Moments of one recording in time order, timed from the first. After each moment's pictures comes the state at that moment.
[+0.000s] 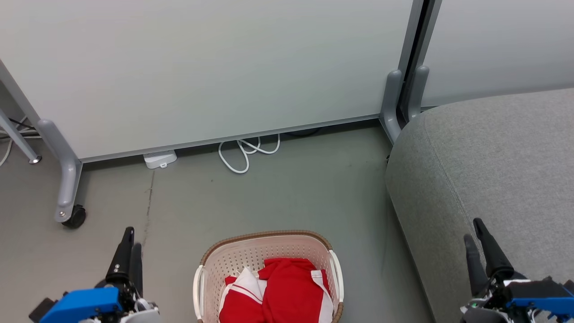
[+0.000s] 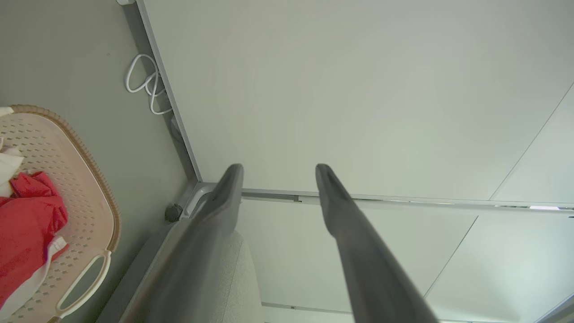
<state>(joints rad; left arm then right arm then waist) -0.07 0.04 0.11 0.28 -1.61 -0.13 0.11 -0.07 -0.05 -0.11 0.28 1.61 0.13 0.11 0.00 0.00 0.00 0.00</state>
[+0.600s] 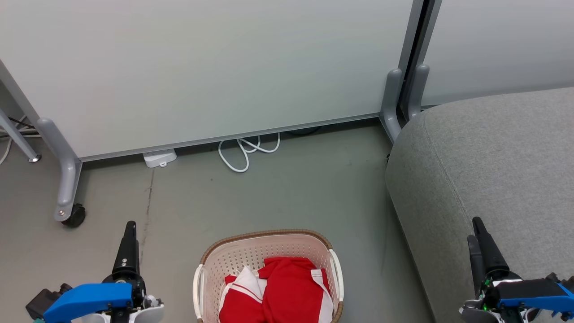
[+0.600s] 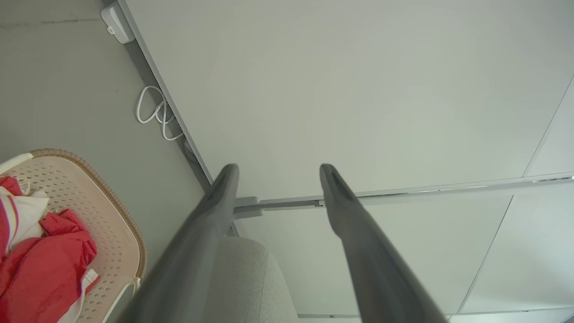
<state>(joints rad) -0.06 0.04 0.08 0.27 -1.45 -0.13 0.03 -0.06 -0.04 -0.09 0.28 1.45 0.13 0.03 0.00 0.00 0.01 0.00</state>
